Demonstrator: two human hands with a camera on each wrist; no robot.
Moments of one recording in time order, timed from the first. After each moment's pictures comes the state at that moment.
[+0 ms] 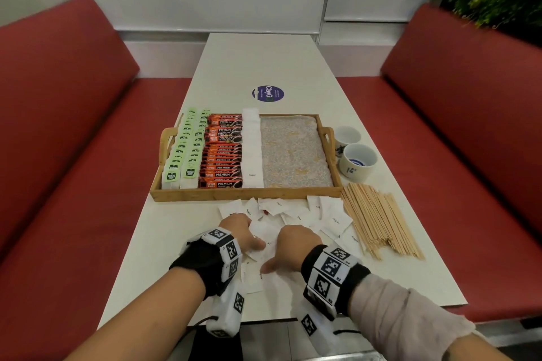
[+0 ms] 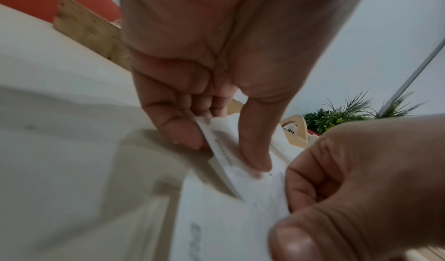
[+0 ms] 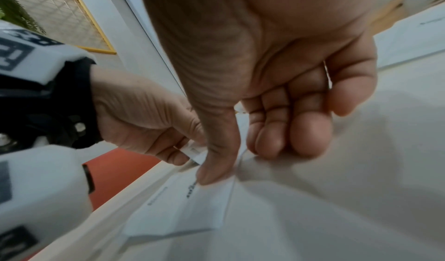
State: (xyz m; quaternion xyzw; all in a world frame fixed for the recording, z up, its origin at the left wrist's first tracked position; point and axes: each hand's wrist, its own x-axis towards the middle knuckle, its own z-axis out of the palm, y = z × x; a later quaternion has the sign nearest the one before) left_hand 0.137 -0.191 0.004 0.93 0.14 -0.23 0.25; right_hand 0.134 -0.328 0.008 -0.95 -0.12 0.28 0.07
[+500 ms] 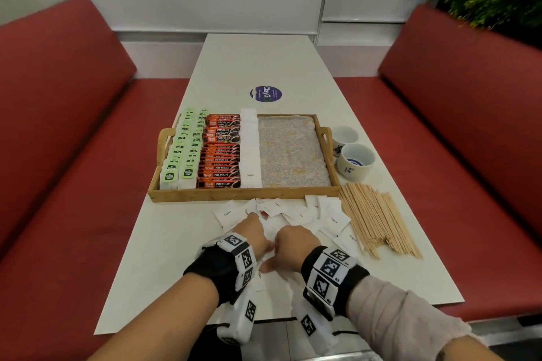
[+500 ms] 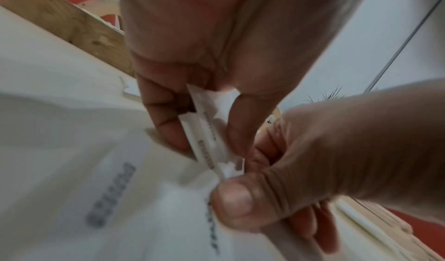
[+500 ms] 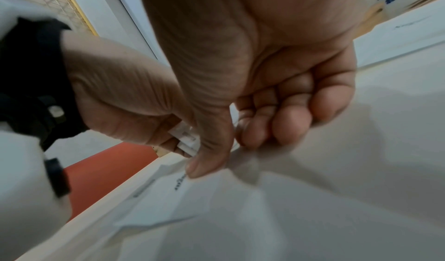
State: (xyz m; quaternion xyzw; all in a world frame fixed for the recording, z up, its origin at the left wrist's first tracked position) left_hand 0.132 -0.219 0.005 0.94 0.10 -0.23 0.24; right_hand 0.137 -0.331 -0.003 -0.95 -0.11 0.27 0.12
